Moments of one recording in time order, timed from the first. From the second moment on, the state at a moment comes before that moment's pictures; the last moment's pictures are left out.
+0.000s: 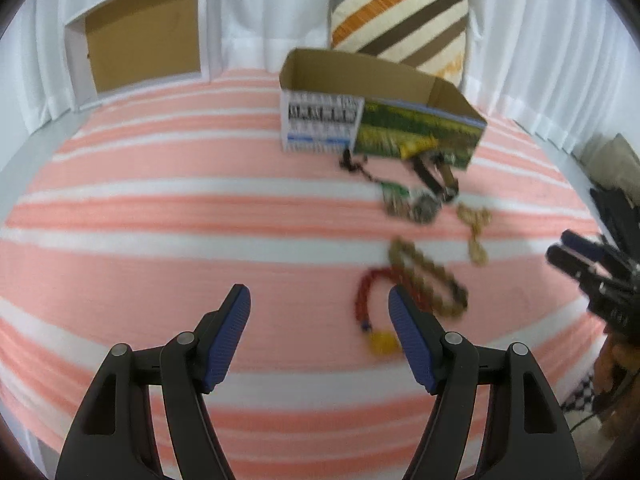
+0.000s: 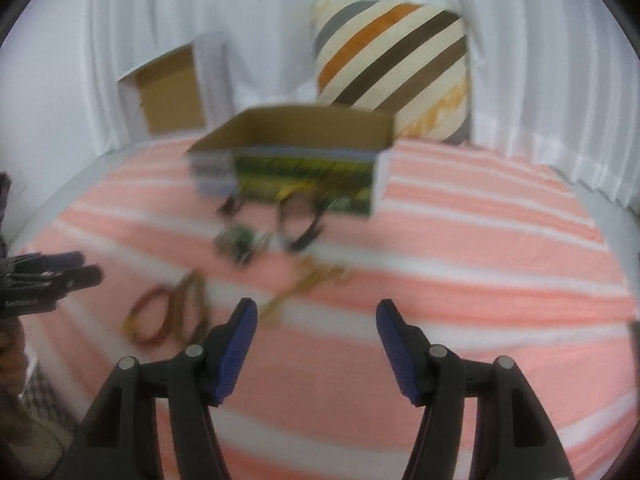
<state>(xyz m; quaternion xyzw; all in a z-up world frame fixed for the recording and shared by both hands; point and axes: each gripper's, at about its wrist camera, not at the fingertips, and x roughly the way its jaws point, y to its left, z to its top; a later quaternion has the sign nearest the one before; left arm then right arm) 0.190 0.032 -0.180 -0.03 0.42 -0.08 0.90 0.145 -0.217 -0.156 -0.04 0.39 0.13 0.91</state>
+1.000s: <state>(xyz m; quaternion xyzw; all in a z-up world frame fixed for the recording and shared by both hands) 0.189 0.002 -0.216 -0.02 0.44 -0.05 0.89 0.157 -0.159 -0.195 0.00 0.43 0.19 0.88</state>
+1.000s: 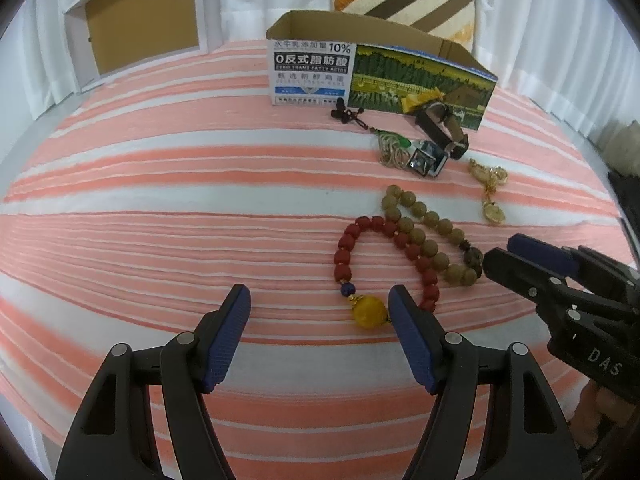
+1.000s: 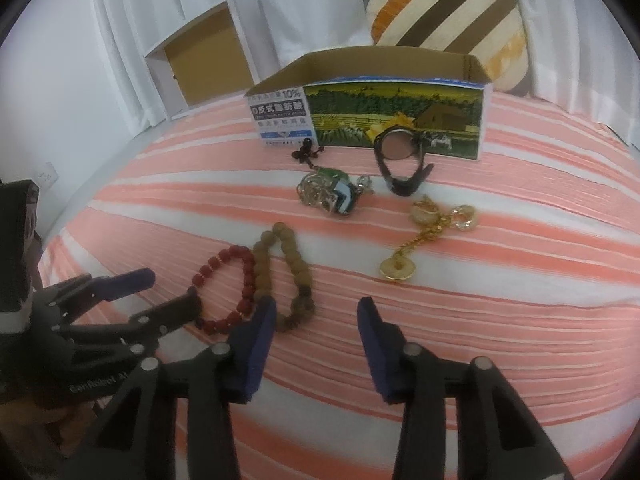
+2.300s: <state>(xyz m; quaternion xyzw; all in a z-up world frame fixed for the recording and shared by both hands) 0.186 0.011 -0.219 -0.01 0.44 -0.04 0.90 0.160 -0.153 -0.209 -0.02 0.44 0.19 0.88</state>
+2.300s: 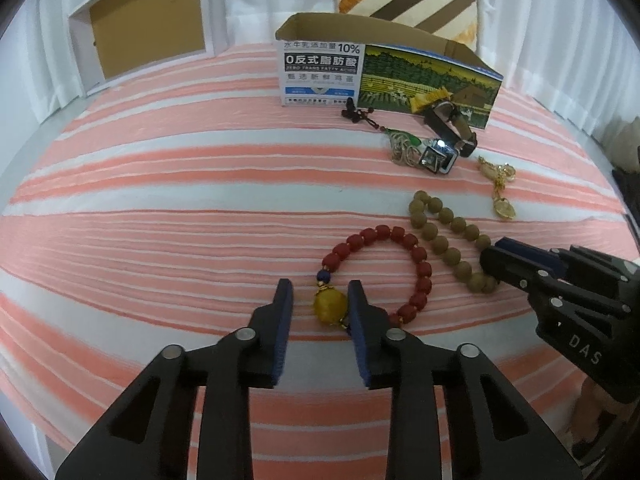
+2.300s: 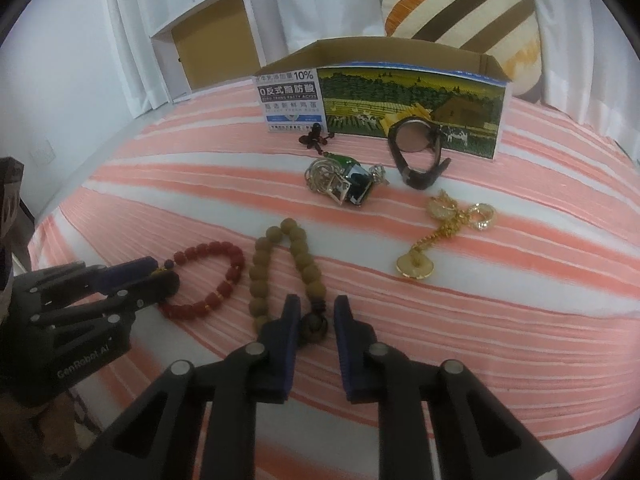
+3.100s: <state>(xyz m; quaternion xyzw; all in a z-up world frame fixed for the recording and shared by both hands) 0.175 0.003 -0.221 0.00 0.42 -0.06 0.91 0.138 -0.142 -0.211 -0.06 0.42 0.17 0.89</state>
